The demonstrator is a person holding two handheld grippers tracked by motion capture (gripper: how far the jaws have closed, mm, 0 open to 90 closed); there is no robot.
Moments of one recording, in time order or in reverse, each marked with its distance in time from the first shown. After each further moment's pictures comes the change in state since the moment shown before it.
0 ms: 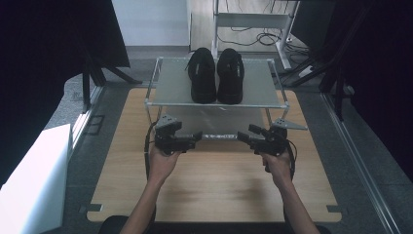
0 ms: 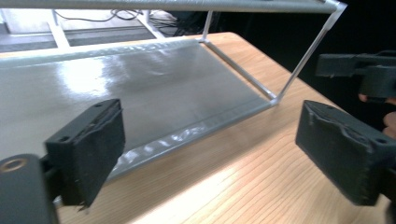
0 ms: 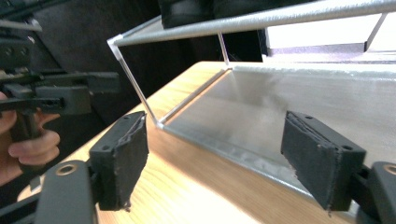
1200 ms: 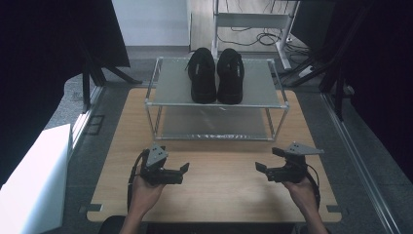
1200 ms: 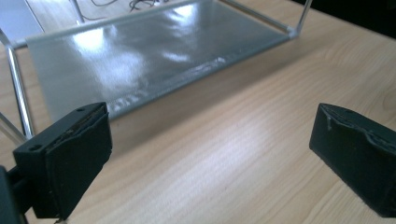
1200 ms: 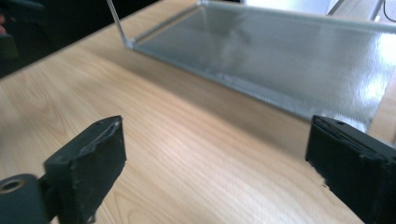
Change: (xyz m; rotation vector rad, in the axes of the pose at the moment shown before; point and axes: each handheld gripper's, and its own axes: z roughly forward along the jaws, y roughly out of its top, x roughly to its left) left arm -0.014 -0.070 -0.050 0.071 0.097 0.182; right arm 0.007 -0.045 -0.067 0.200 -0.141 -0.169
